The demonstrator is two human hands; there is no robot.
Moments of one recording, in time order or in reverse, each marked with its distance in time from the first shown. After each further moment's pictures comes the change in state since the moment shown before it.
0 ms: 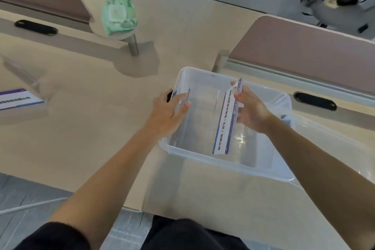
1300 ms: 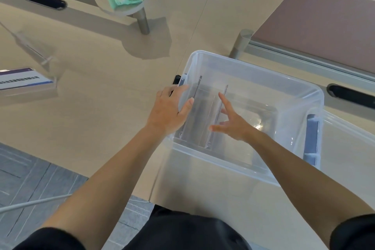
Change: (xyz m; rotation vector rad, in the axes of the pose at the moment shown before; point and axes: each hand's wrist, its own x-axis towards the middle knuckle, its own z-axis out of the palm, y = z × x) left_hand 0.008 -0.018 0.020 0.153 0.113 -0.029; right_hand 0.049 0.096 0.019 -0.587 -0.191 0.050
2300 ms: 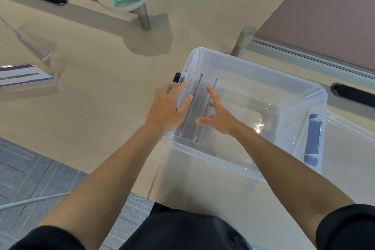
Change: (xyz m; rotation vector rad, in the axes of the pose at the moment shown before) left_hand 0.001 0.002 0.000 -0.043 0.039 -0.018; right_hand 0.032 -0.011 0.027 0.000 0.016 -0.048
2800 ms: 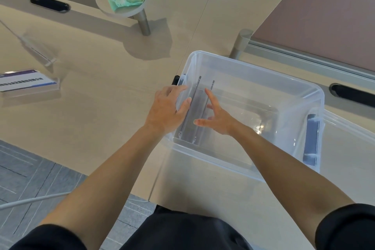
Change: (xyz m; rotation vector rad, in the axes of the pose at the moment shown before) left_hand 0.001 -0.001 0.001 0.042 0.002 0.021; right_hand -0.002 -0.004 -0.004 -0.043 -0.036 -0.004
